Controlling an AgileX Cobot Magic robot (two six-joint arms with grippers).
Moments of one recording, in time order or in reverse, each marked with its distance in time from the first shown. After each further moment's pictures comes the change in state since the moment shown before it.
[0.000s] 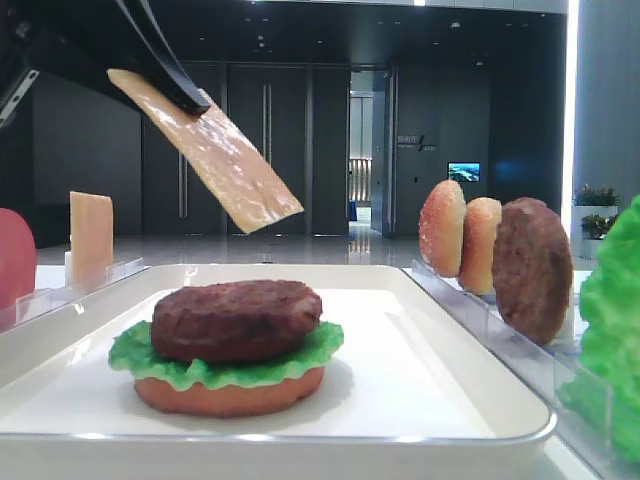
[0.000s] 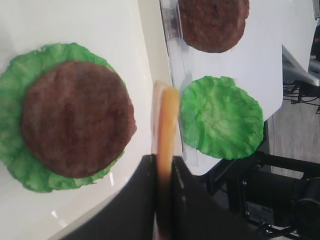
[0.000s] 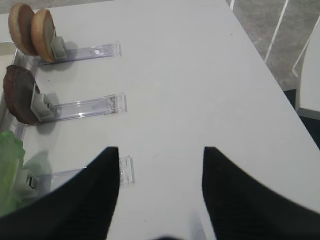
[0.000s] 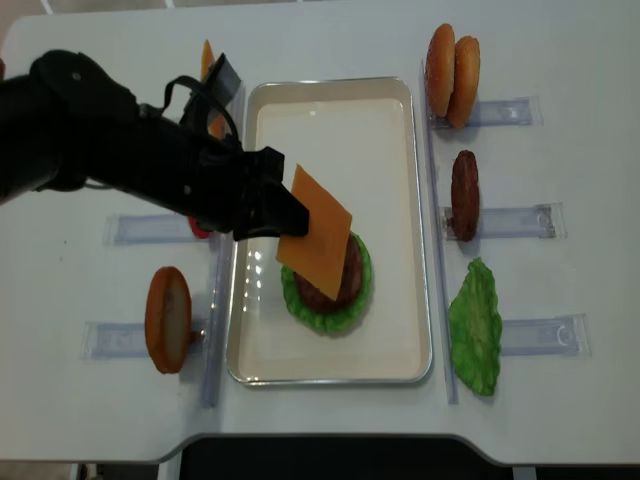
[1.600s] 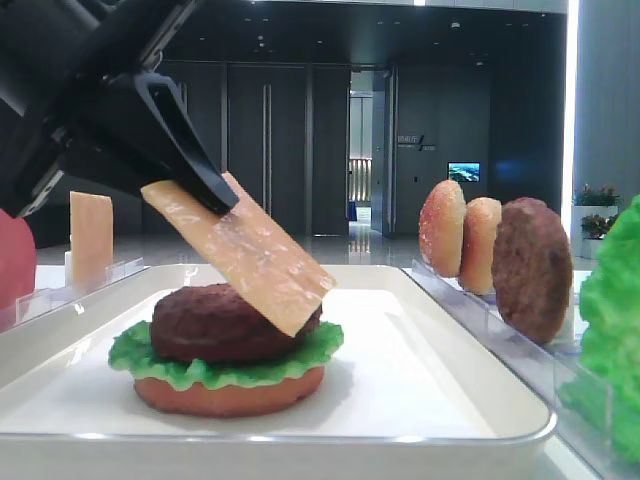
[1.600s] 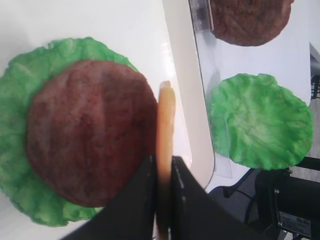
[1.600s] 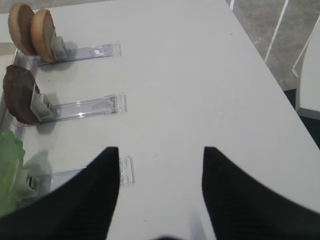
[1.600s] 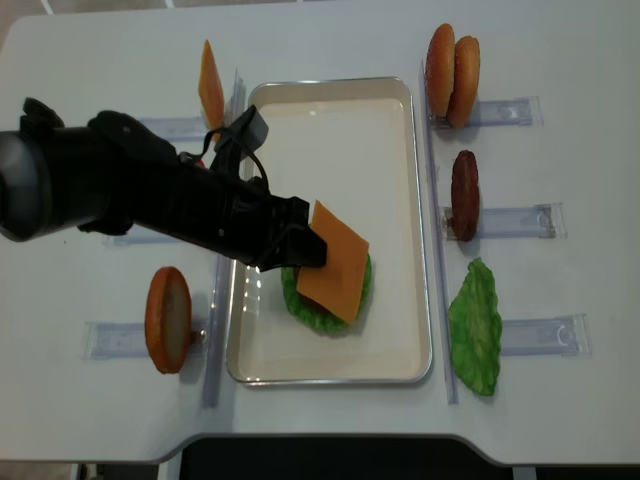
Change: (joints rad) left arm -0.070 0.112 0.074 -0.167 -0.139 0.230; right arm 0.000 0.000 0.000 0.000 0.000 0.001
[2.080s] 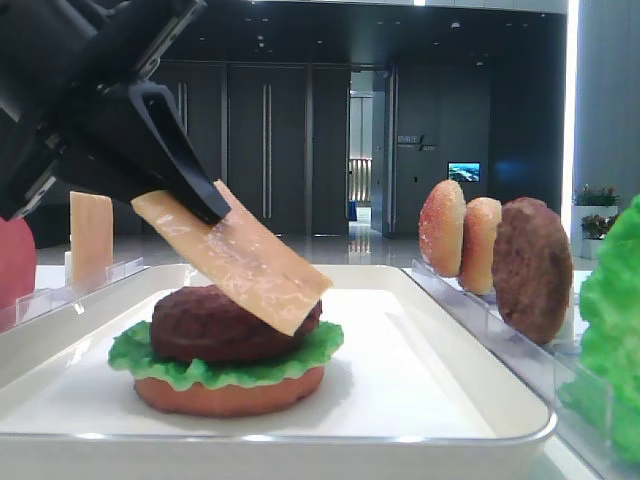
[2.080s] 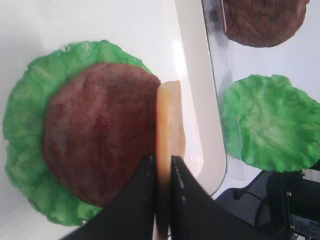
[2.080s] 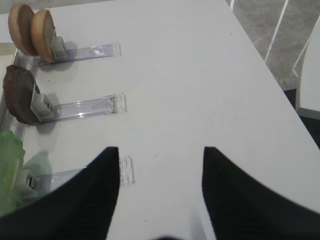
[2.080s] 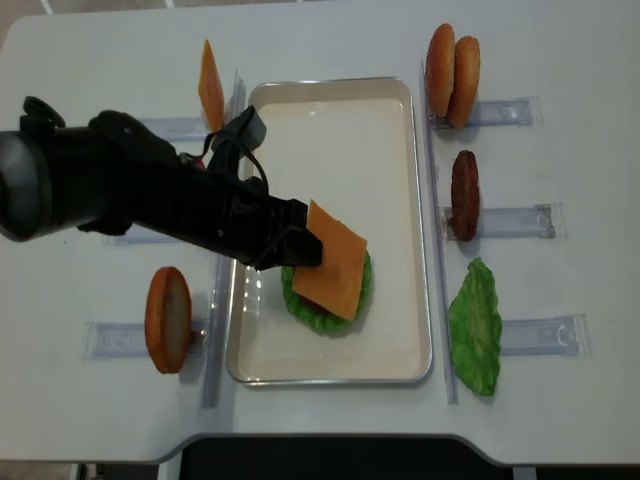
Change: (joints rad) left arm 0.000 0.000 0.000 0.034 -0.026 -0.015; right arm 0.000 0.000 0.000 0.000 0.000 0.000
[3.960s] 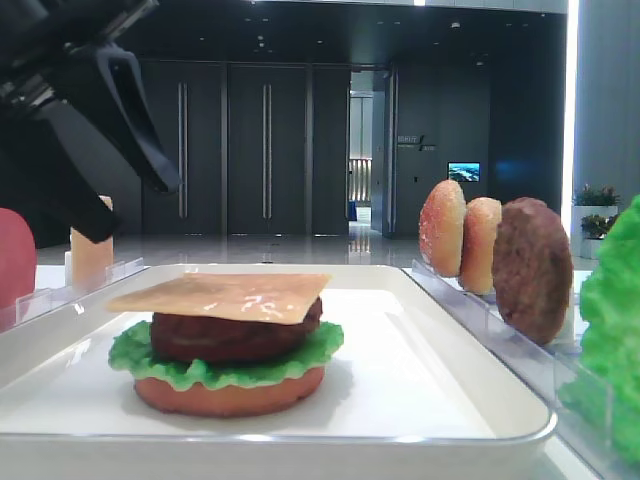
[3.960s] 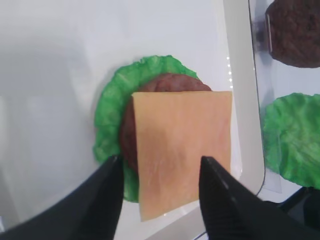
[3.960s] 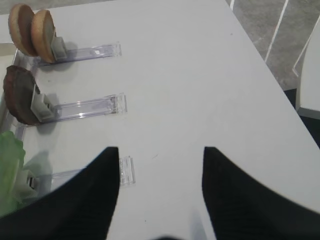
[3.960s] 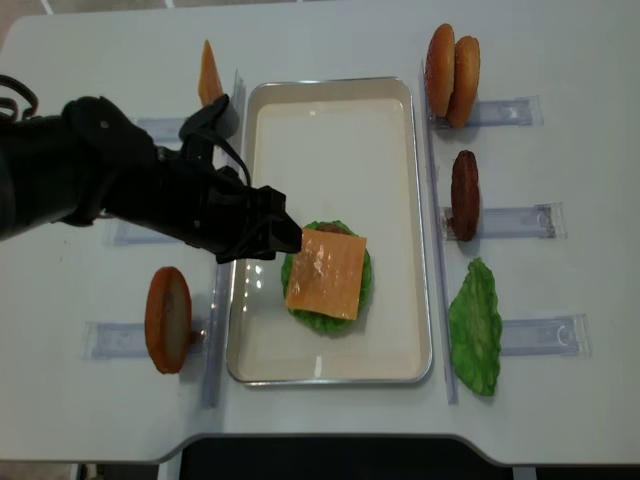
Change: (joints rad) left arm 0.041 -0.091 0.000 0.265 -0.053 -0.253; right arm 0.000 0.000 0.000 0.000 0.000 0.003
